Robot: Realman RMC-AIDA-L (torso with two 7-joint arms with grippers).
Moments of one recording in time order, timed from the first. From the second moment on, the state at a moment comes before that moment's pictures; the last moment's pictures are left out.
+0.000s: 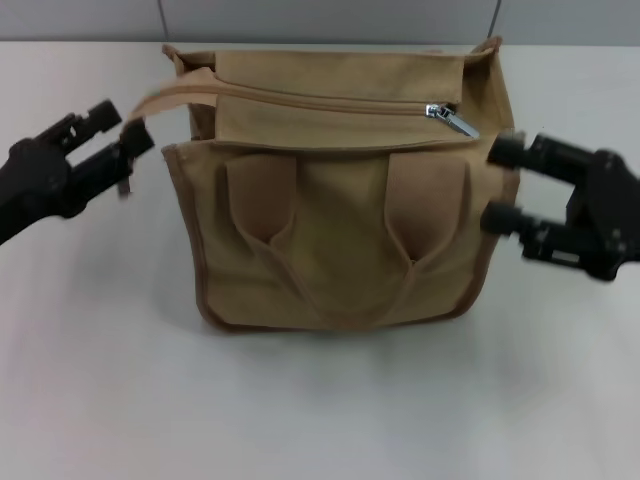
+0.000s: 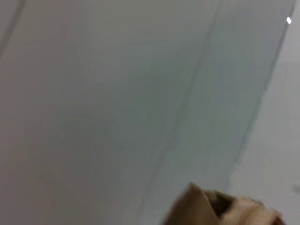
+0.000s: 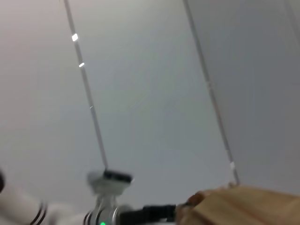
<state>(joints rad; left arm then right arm) -0.35 -2.01 0.51 0.43 1.66 1.70 -1.24 0.44 2.07 -0.67 -0.57 -1.74 -1.91 1.21</state>
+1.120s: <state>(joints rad) -0.36 -2.04 0.91 0.43 1.82 1.80 -1.01 0.52 2.08 -0.82 -0.36 -1.95 -1.72 0.97</state>
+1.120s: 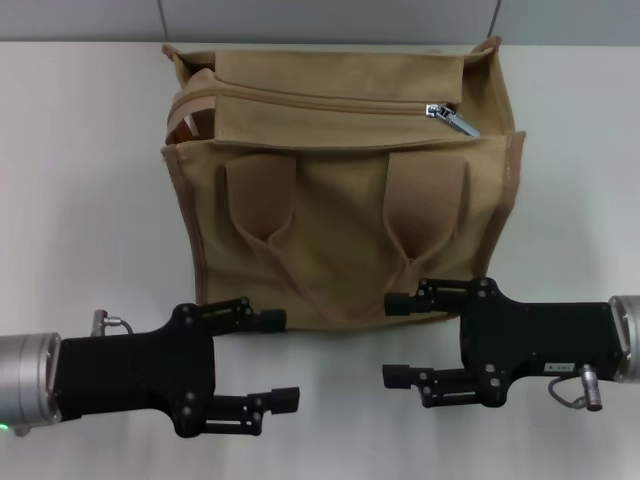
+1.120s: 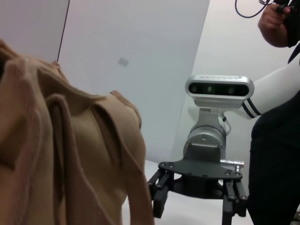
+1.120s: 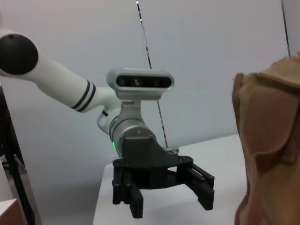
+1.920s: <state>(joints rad) -0.37 -2.04 0.91 0.40 1.82 1.80 -0.99 0.53 2.08 -0.82 -0.35 -1.95 -1.71 0.95</state>
